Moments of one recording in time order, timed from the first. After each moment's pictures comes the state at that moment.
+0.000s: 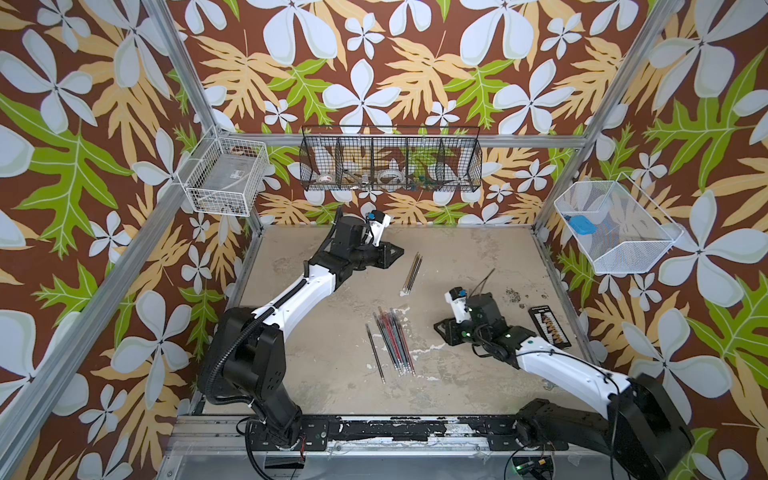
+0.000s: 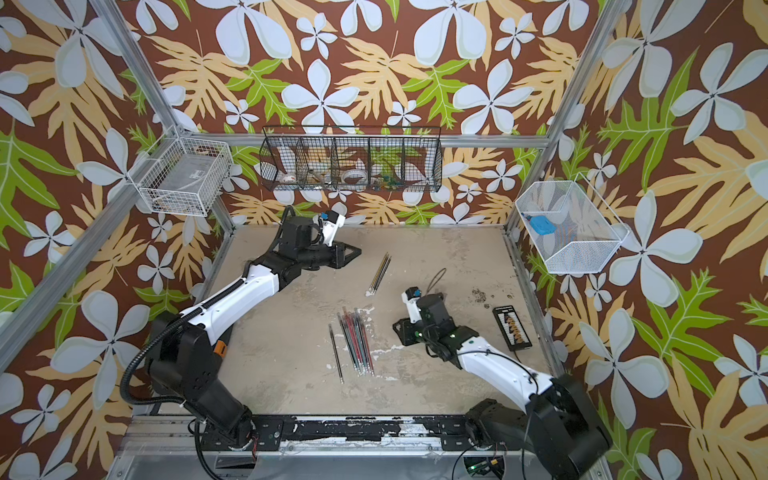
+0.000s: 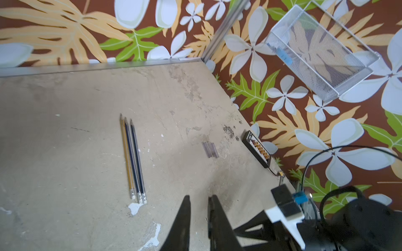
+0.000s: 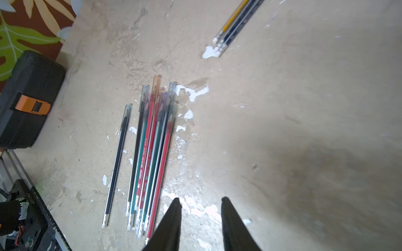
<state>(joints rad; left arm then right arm) -0.41 1.65 1.35 -0.13 0.54 -0.36 0.59 1.30 0.63 -0.13 -0.19 0.37</state>
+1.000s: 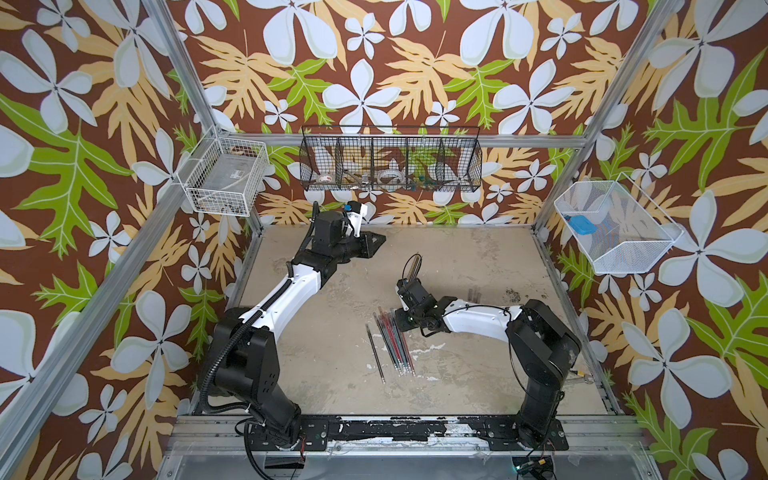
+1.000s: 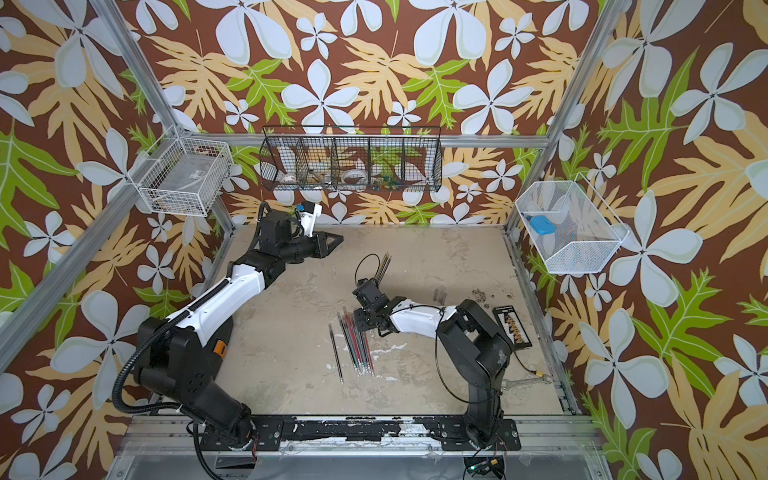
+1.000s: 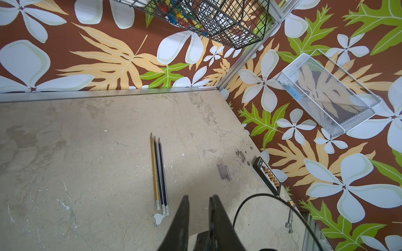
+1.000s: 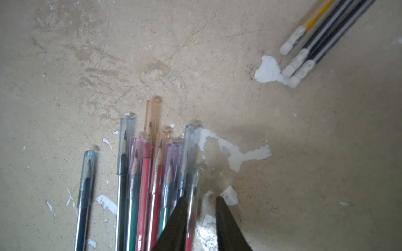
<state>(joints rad) -0.31 1.62 1.34 -0.08 0.54 -0.41 0.77 1.87 1.11 -0.24 0.05 0.40</state>
